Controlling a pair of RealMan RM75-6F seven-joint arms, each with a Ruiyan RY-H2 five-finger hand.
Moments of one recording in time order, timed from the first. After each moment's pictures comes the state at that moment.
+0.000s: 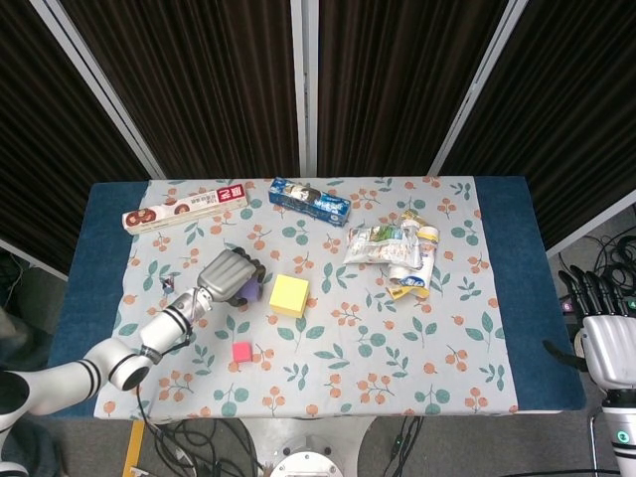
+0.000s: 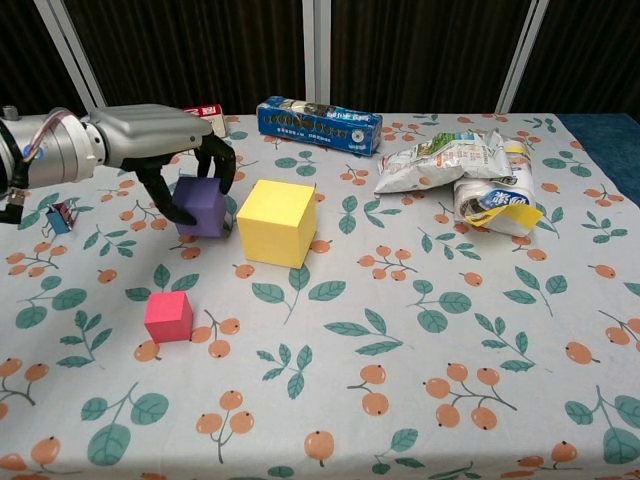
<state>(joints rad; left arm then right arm) -0.88 -1.56 -0.07 -1.17 1.42 0.78 -0.02 0.10 -1.02 0.09 -1.65 -1.50 1.48 -0.01</state>
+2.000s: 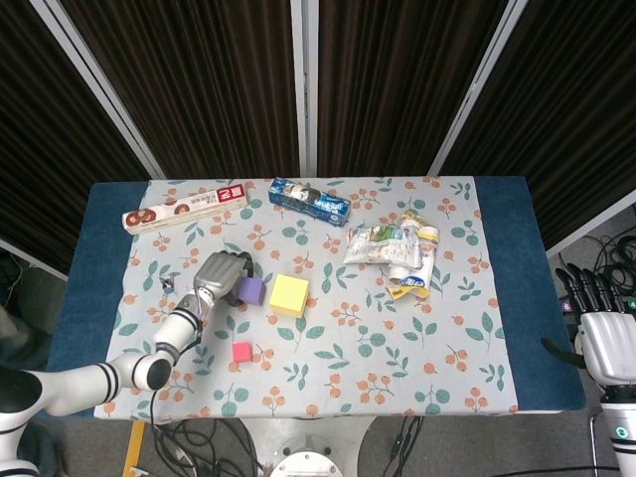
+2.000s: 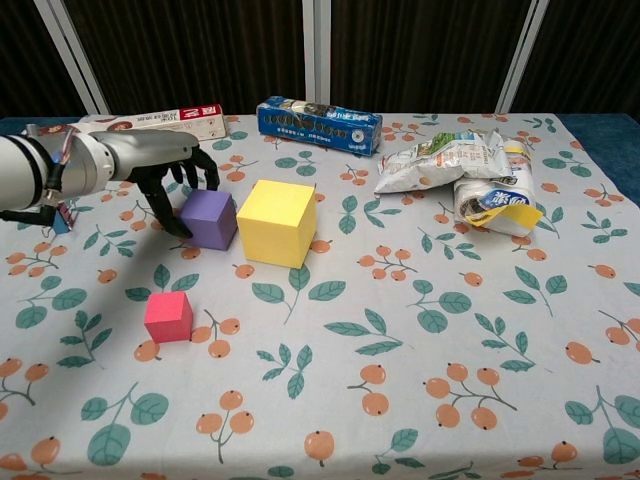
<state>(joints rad) -0.89 -1.61 -0.14 -1.26 0.88 0.71 0.29 0.12 -1.02 0.09 -1.64 -1.49 1.46 0.00</state>
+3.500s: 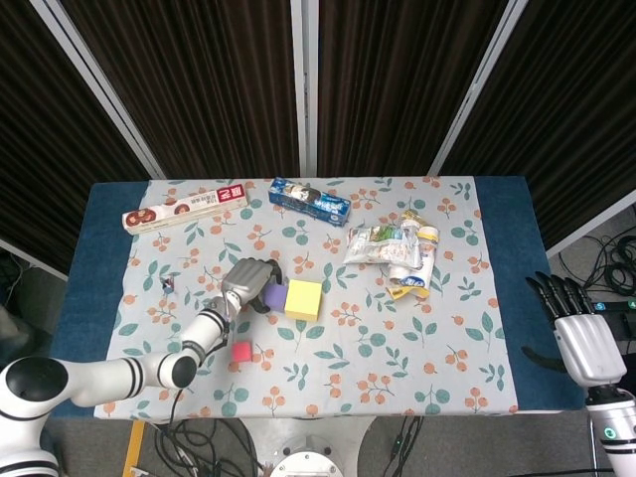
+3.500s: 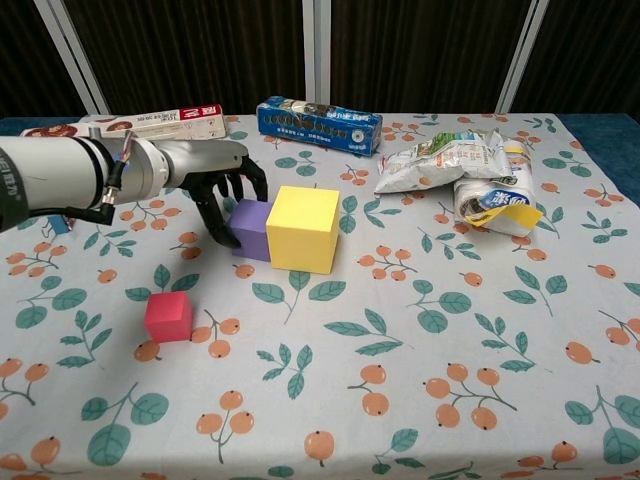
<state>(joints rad) -1.01 -1.66 -0.14 -1.30 0.71 0.69 0.36 0.15 -1.02 0.05 -1.62 -1.58 1.41 0.06</state>
